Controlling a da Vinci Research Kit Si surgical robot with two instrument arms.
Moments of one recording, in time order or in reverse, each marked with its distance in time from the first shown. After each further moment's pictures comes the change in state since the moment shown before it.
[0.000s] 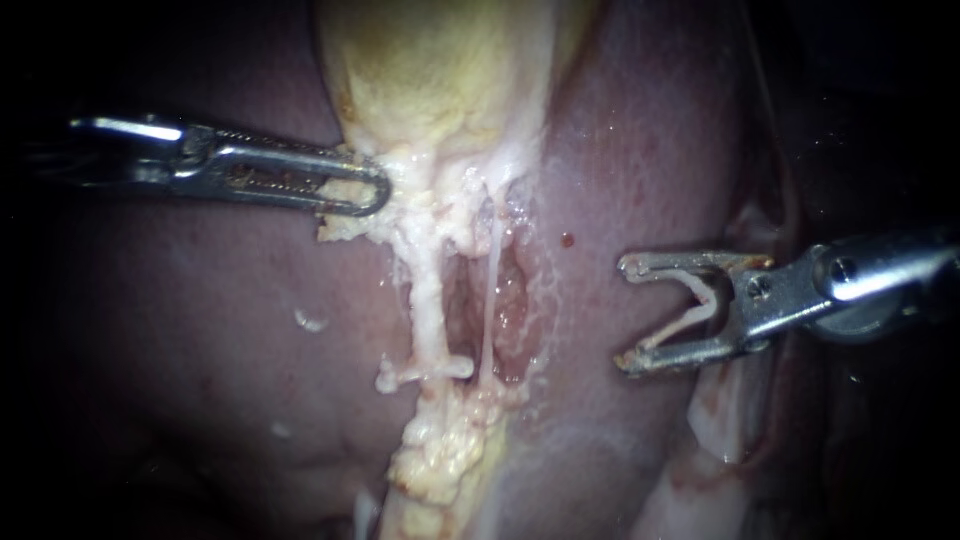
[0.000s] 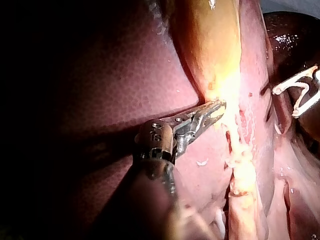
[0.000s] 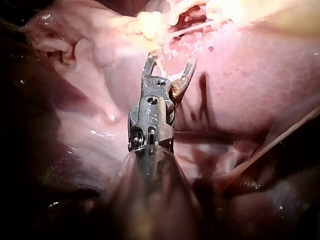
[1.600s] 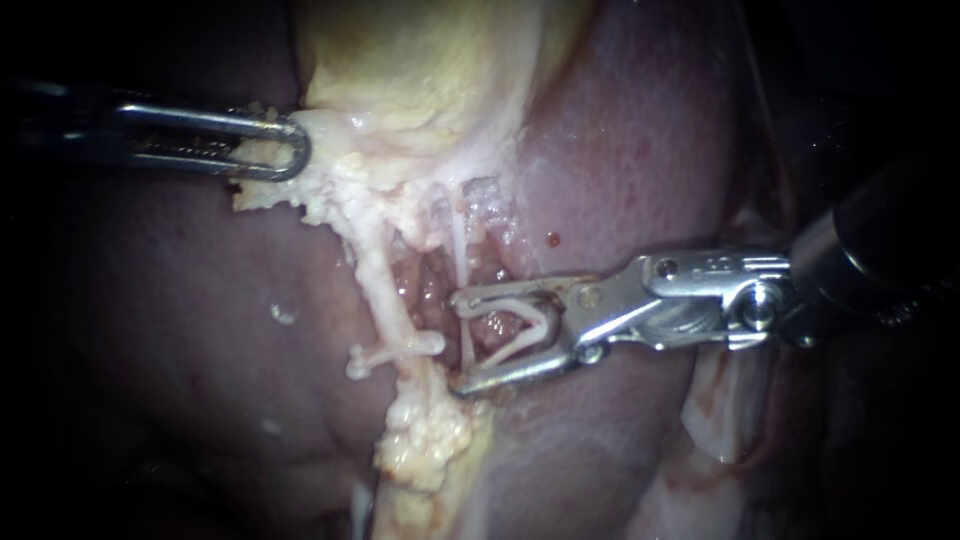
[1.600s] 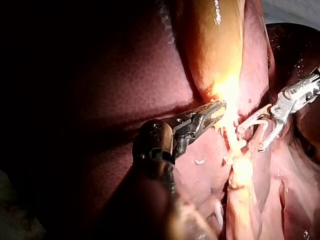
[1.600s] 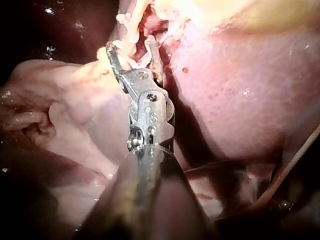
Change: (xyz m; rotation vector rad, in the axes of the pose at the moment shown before) right arm 0.001 0.002 0.015 0.246 0.217 0.236; left arm 0.003 0.003 -0.008 0.002 0.030 -0.036
